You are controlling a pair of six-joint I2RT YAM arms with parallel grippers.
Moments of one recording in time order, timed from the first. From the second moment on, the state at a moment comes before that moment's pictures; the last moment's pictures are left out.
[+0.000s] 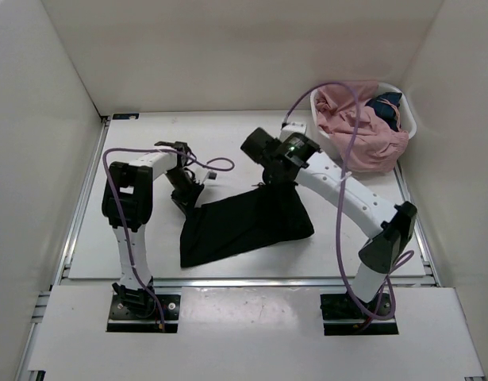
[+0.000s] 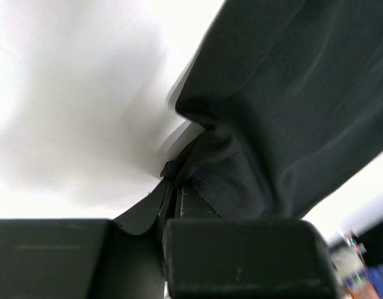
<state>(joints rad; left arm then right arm) -0.21 2.06 1.42 -1.09 0.36 0.53 0.90 1.72 1.81 -1.37 0.65 1.00</state>
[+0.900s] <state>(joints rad) -0.15 2.21 1.71 -1.06 0.29 0.48 1.05 2.21 2.24 -1.05 0.34 0.92</state>
